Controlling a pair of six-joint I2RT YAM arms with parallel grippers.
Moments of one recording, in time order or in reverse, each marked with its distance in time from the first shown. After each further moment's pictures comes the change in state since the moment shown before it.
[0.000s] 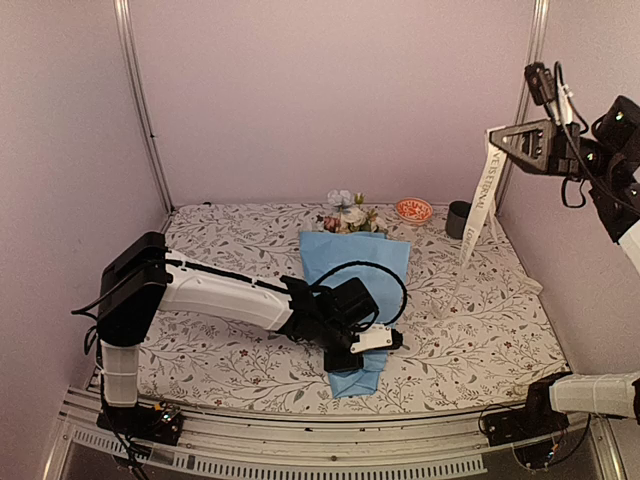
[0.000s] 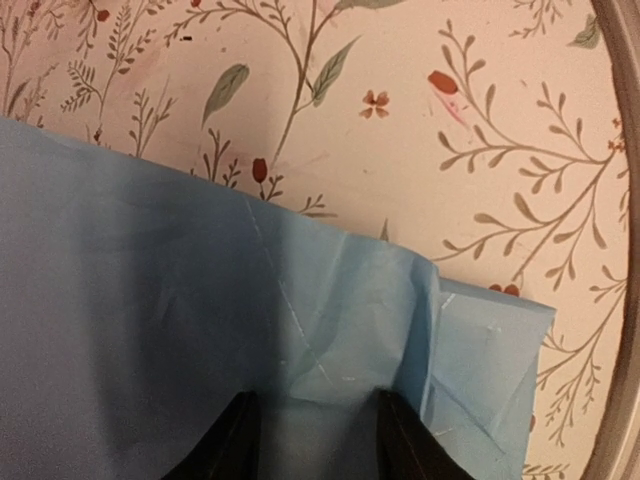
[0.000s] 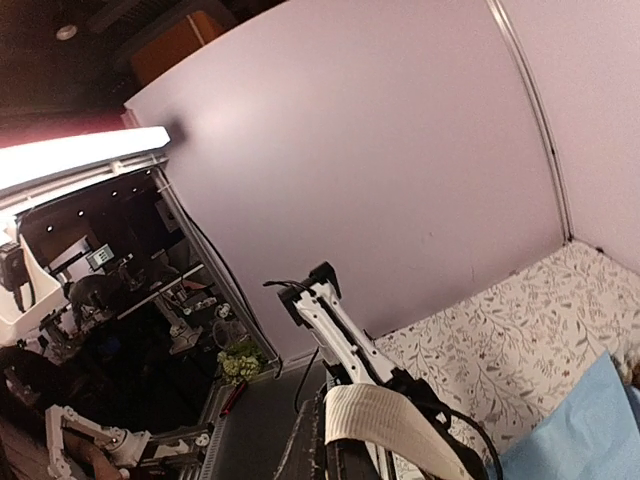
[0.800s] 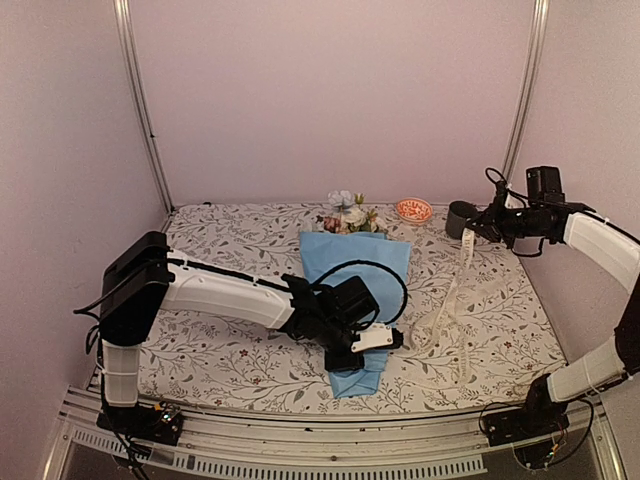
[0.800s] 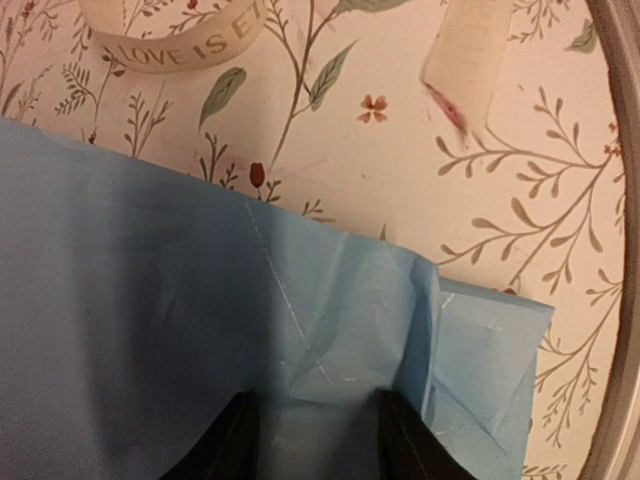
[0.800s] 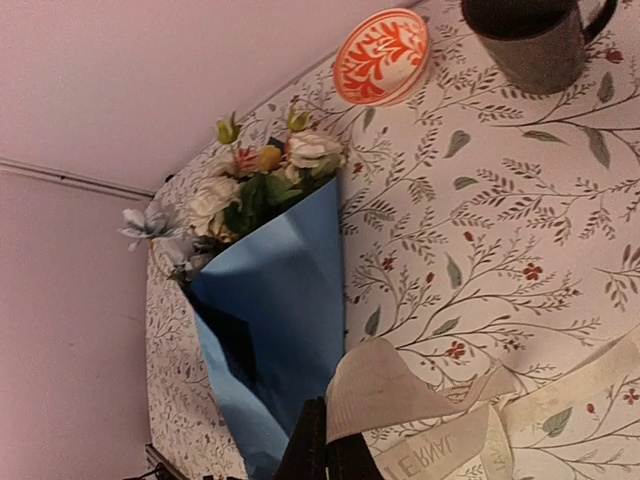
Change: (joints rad) left arm 0.008 0.010 0.015 -0.011 0.023 0.000; right arm -0.163 0.312 -0.237 -0.435 0.736 -0.232
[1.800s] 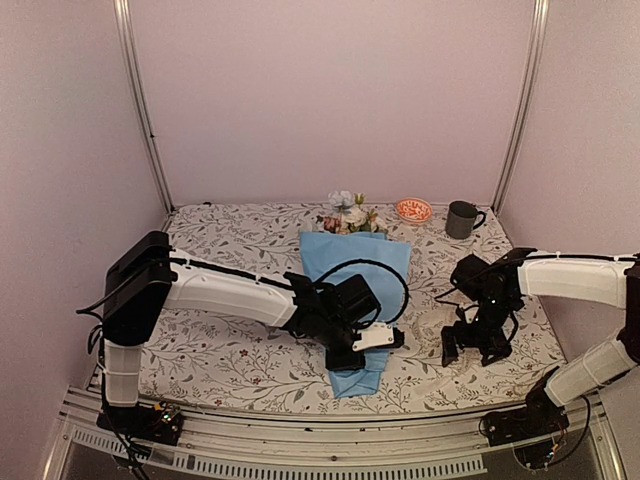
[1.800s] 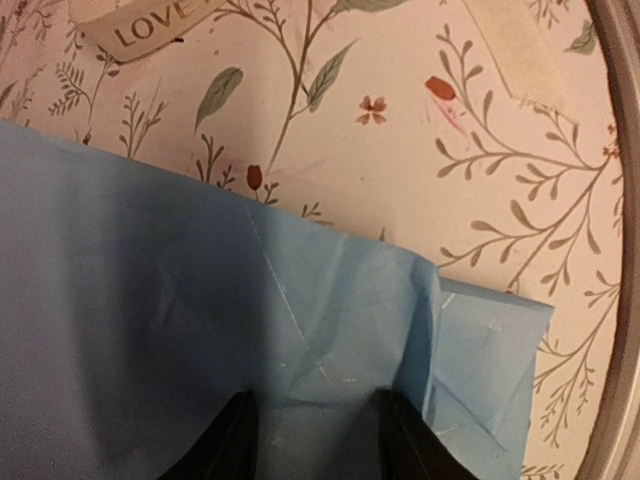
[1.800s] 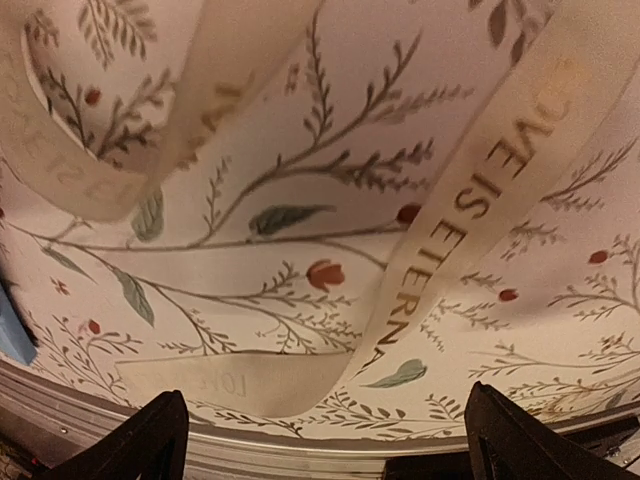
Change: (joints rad) left arm 0.003 0.015 0.028 -0.028 0.014 0.000; right arm 0.520 0.038 -0.260 -0.608 0.460 -0.001
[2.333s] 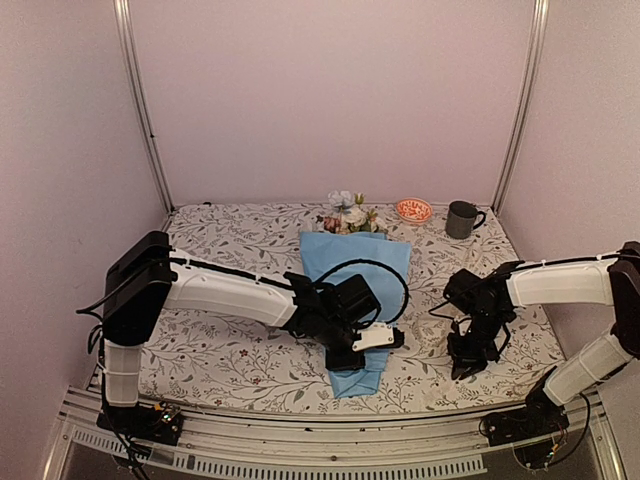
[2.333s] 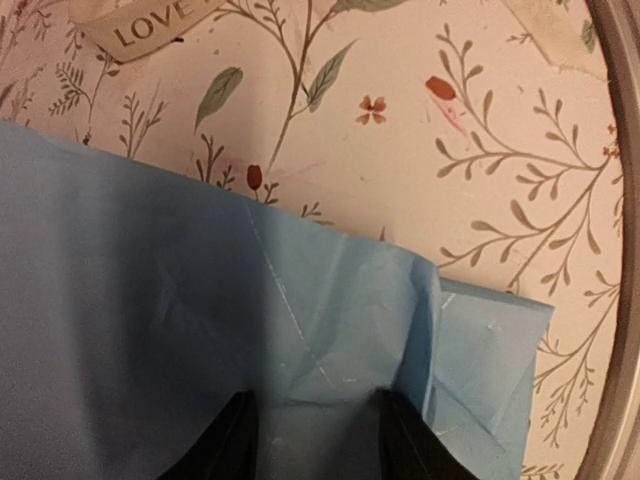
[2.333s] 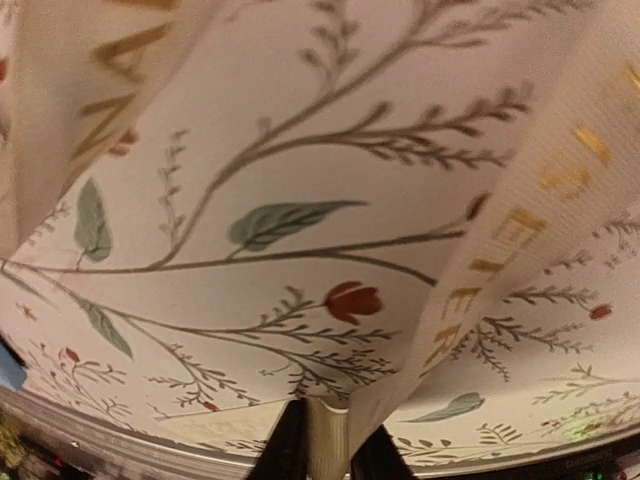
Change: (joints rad) left arm 0.000 0.000 0.000 -0.002 0.000 0.000; right arm 0.073 0.062 -0.105 0.123 -0.102 0.126
